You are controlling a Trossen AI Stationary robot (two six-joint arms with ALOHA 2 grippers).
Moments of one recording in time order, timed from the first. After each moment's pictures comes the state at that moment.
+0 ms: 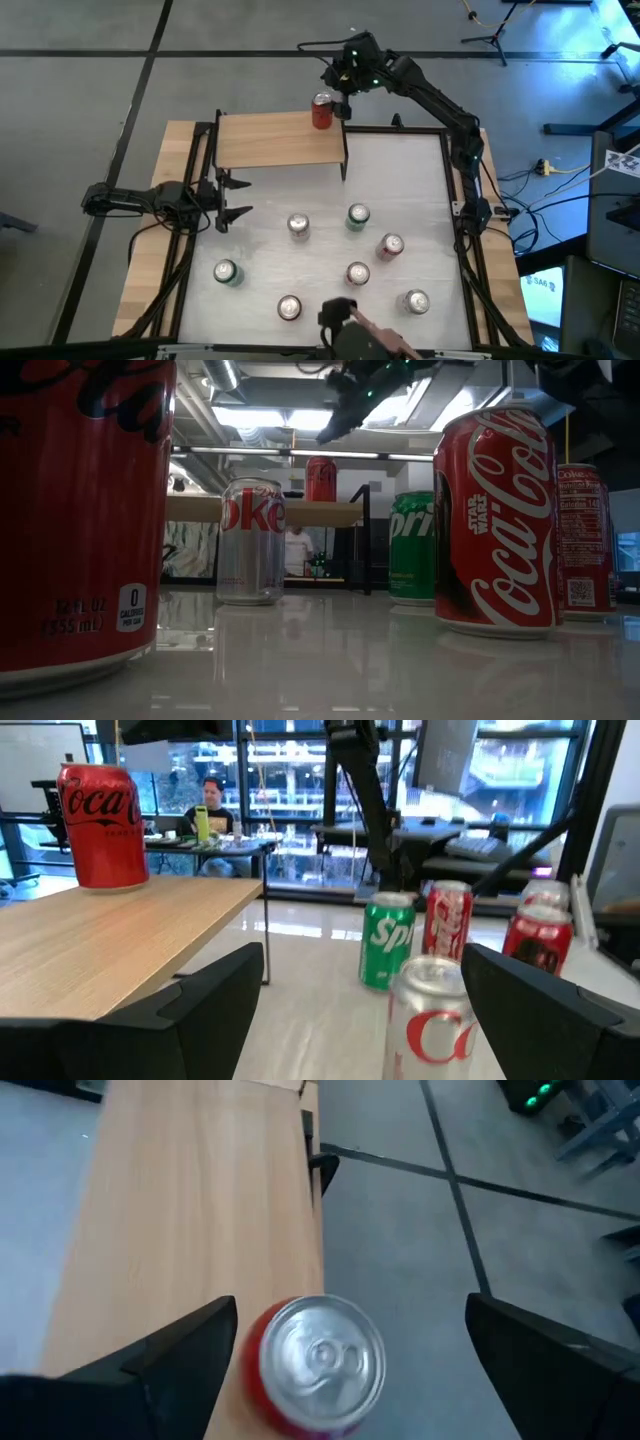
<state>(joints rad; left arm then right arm) -0.09 0.00 0.01 0.08 -0.28 -0.04 -0.60 2.07 2.36 -0.93 -0.28 -0.63</state>
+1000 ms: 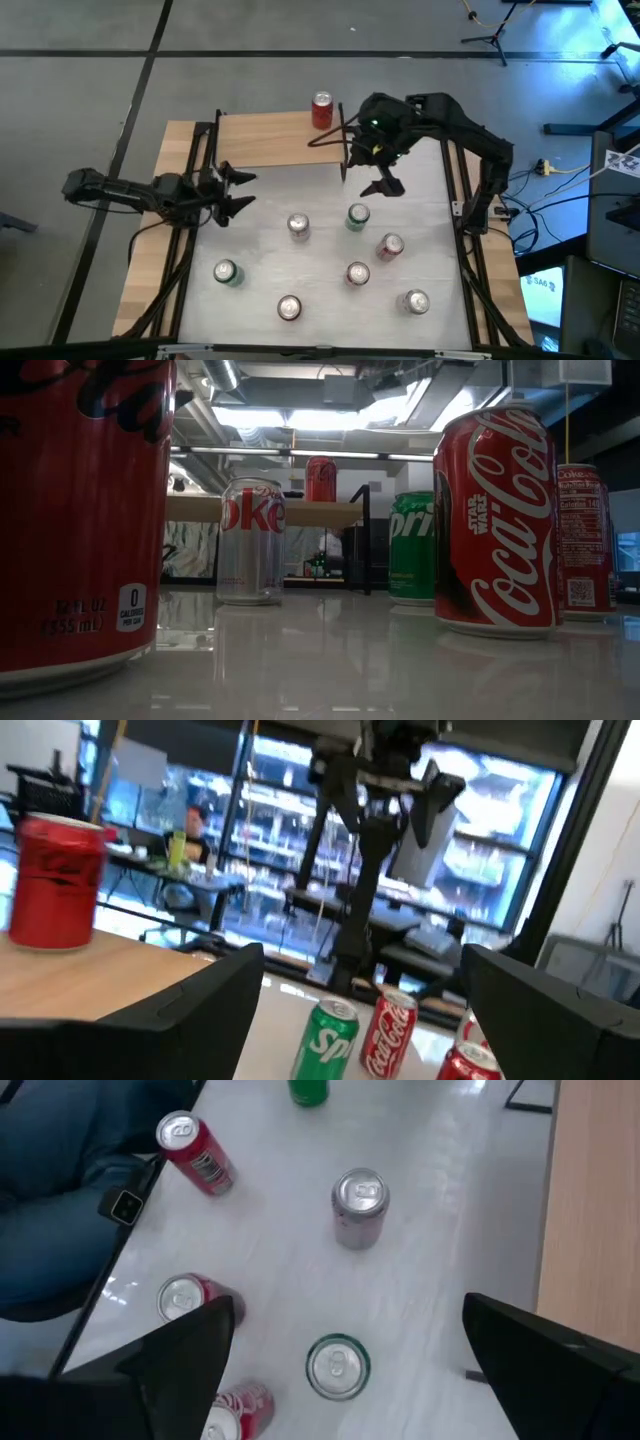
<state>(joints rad) -0.10 0.44 0.19 0.46 -0.28 -0.23 -0.18 1.82 2.35 -1.54 -0.40 -0.41</state>
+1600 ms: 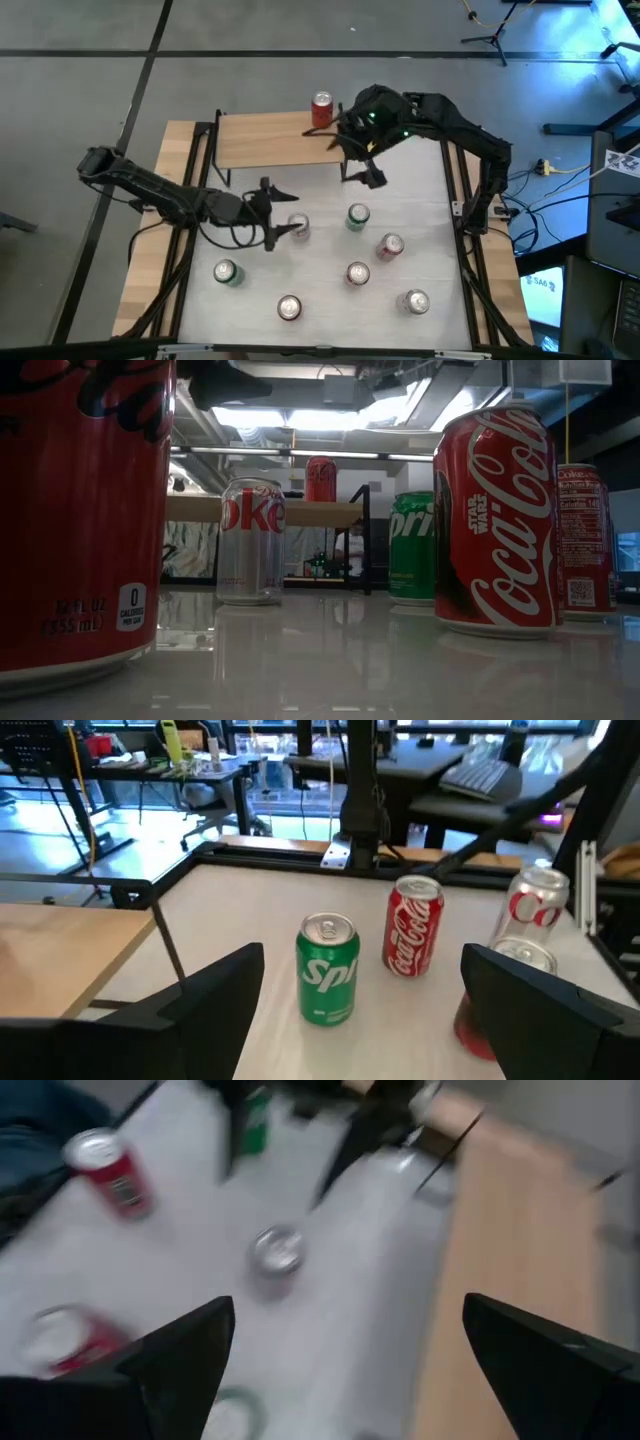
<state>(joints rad) -0.29 1.15 0.68 0.25 -0.48 -0.12 -0.18 1.82 2.32 -1.27 -0.31 -0.59</state>
